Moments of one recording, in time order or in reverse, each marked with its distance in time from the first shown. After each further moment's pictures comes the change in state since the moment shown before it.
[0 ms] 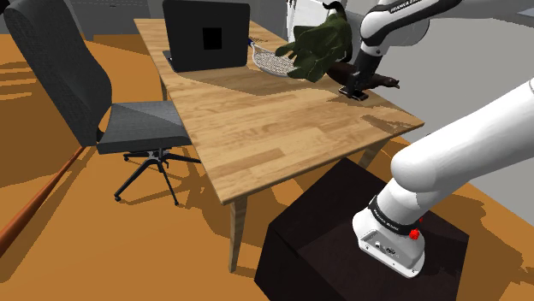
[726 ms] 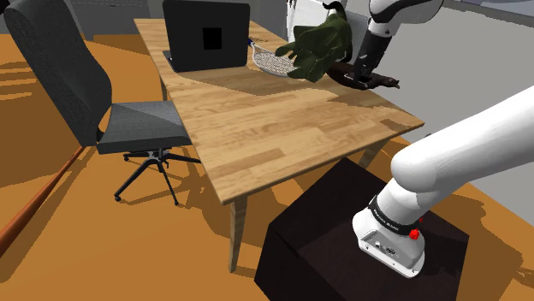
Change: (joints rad) arm 0.001 -0.052 0.016 0.110 0.004 -0.161 -0.003
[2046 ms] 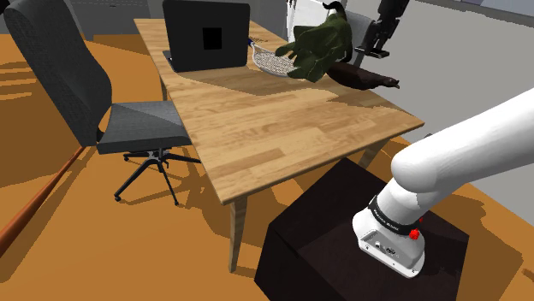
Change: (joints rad) arm 0.009 -0.019 0.023 0.250 0.016 -0.268 -0.011
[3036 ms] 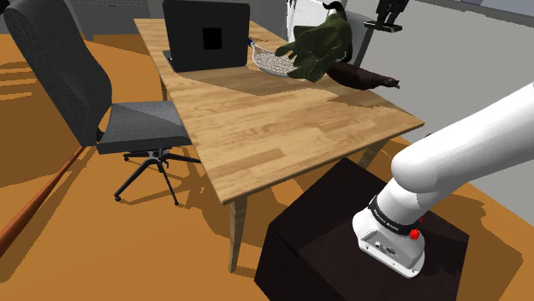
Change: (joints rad) arm 0.008 0.045 0.008 0.246 0.015 -0.201 -0.016
